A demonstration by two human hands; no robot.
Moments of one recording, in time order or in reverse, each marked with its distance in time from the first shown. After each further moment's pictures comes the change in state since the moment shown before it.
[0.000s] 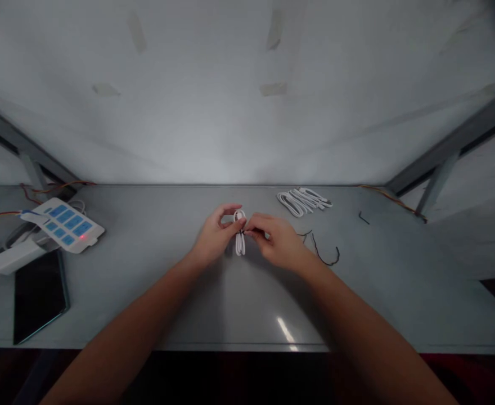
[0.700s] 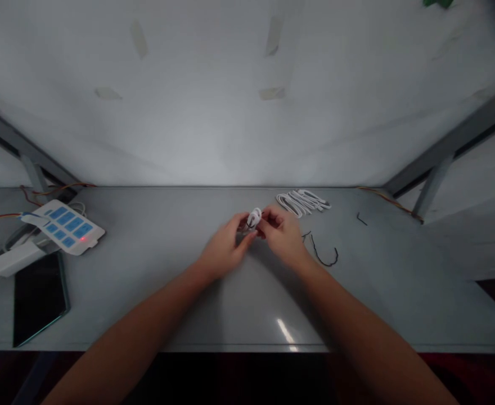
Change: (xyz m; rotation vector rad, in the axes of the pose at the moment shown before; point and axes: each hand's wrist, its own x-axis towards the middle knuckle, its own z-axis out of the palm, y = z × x) left_hand -0.011 -0.008 0.006 0.445 -0.173 0.313; right_hand 0.007 0.014 0.012 0.428 0.353 0.378
